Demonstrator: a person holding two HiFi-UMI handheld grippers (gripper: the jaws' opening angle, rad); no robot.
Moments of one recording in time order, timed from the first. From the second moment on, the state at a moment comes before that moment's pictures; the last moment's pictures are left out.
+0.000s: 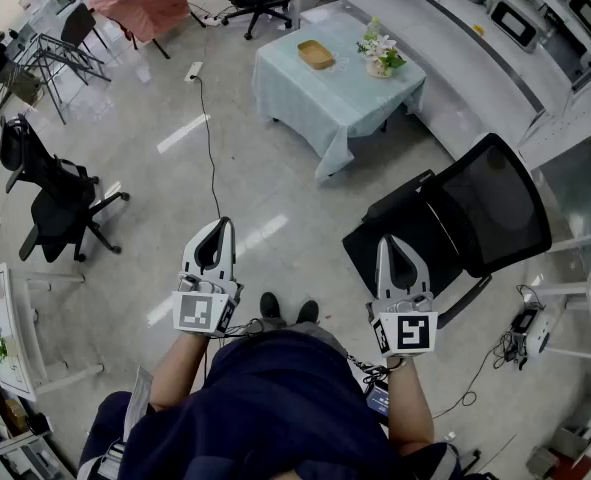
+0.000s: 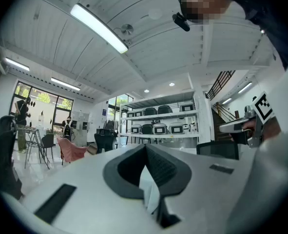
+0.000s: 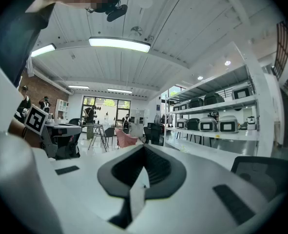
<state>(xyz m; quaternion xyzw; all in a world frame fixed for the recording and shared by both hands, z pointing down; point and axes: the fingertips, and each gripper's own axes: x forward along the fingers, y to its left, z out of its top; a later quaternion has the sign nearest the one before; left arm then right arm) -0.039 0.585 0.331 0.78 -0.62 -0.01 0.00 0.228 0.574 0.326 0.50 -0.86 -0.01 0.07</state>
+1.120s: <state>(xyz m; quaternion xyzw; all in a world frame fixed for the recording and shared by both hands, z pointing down) -0.050 0.585 0.339 0.78 -0.62 0.01 0.01 0.207 0.568 0.330 0.49 -0.87 -0.01 0.07</state>
